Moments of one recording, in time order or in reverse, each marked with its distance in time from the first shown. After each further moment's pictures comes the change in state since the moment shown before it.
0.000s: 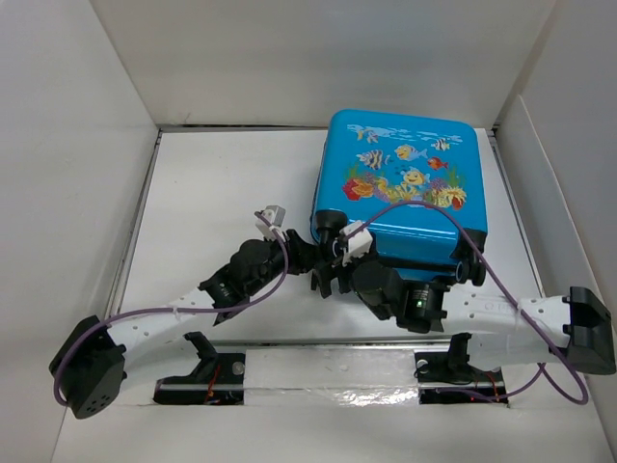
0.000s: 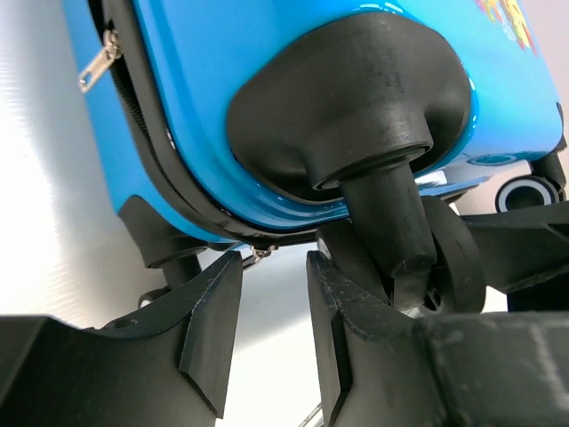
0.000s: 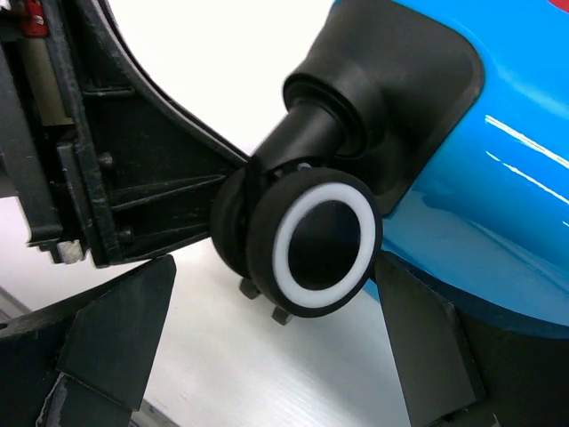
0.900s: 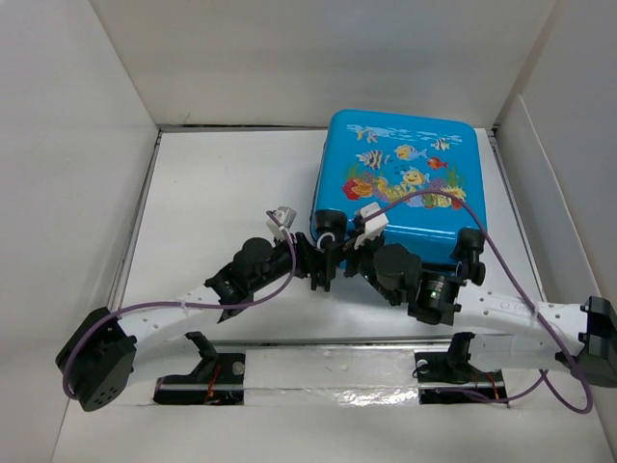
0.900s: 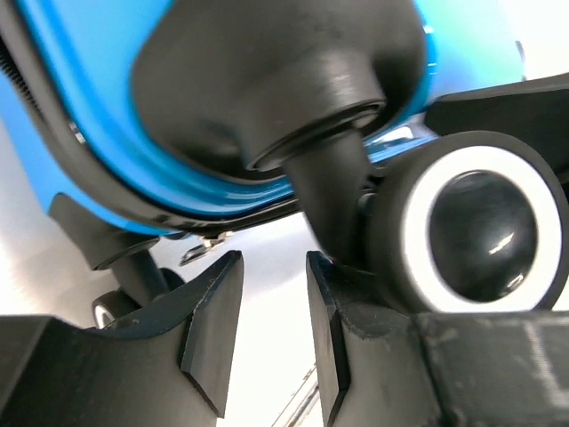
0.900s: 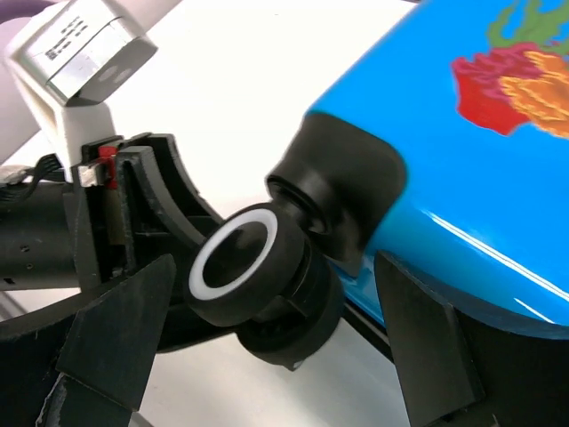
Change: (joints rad) left arm 0.018 0.075 -0.003 0.091 0.178 0.019; right arm -0.103 -0.078 0.027 0.052 -0.094 -0.042
